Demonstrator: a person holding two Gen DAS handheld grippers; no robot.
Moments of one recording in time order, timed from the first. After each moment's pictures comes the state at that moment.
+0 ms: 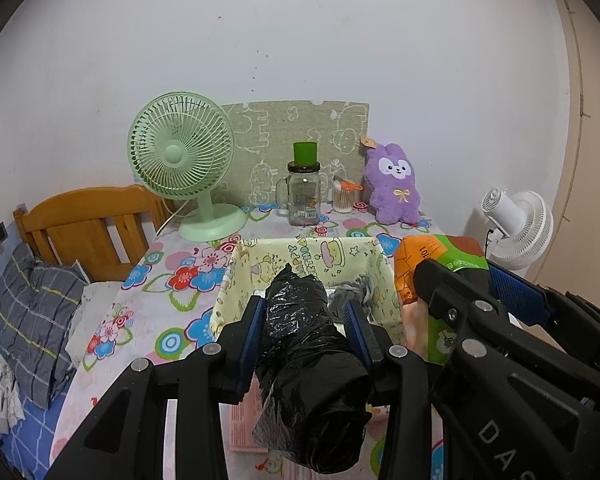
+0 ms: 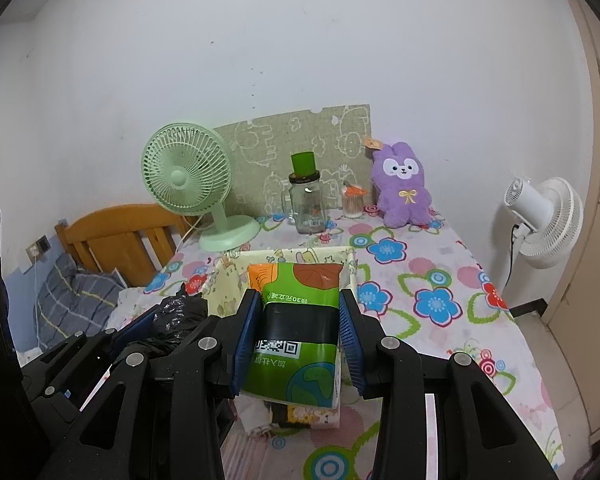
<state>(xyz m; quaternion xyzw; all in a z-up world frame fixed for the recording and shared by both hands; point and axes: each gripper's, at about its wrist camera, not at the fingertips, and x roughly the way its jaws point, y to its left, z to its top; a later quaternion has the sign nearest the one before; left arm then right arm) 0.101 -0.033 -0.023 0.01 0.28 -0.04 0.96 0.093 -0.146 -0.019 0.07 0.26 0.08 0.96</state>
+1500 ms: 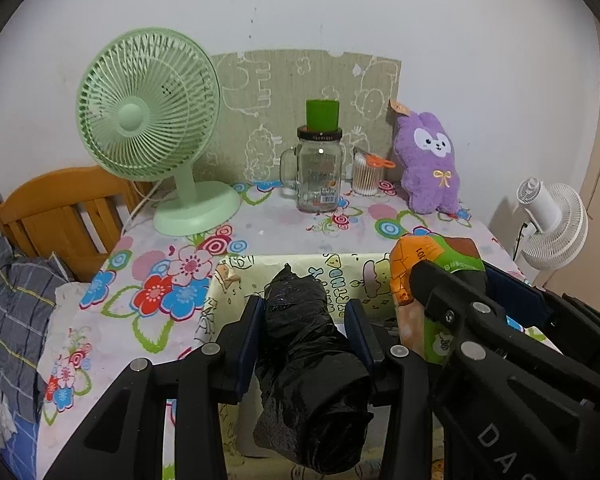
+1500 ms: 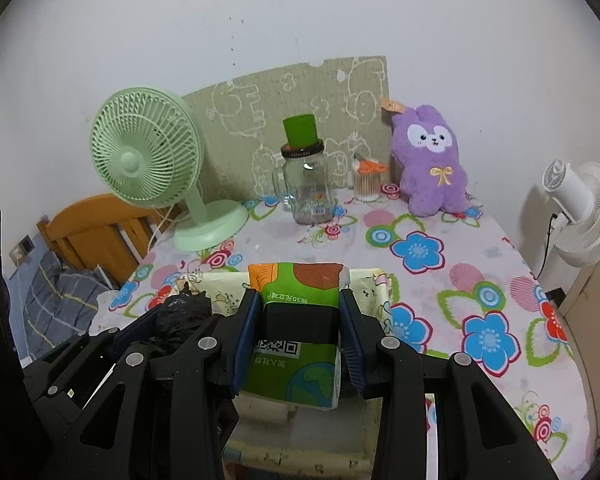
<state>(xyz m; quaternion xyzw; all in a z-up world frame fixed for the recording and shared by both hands) 0.238 -0.017 -0.070 0.00 0.34 -0.04 0.94 0.242 -0.129 -0.070 0.08 0.32 0.08 0.94</state>
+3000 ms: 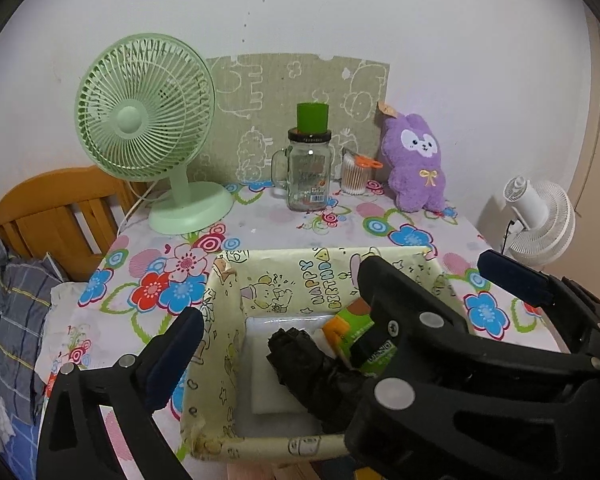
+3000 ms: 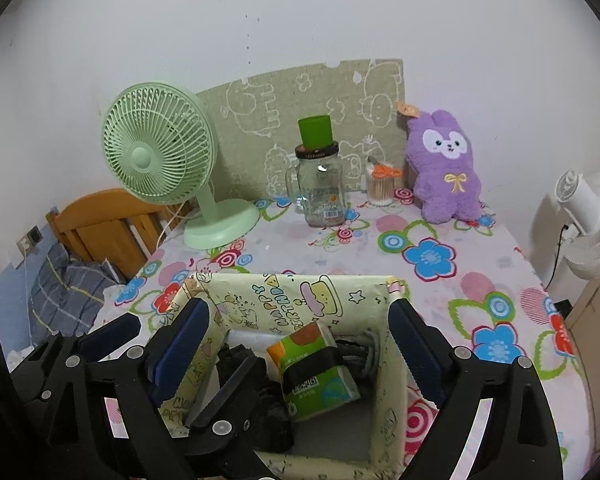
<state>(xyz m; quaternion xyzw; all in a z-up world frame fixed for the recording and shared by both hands) 0.218 -0.018 -0.058 0.01 0.33 -0.06 0.94 0.234 -0.127 -0.062 0.06 0.31 0.10 0.94</state>
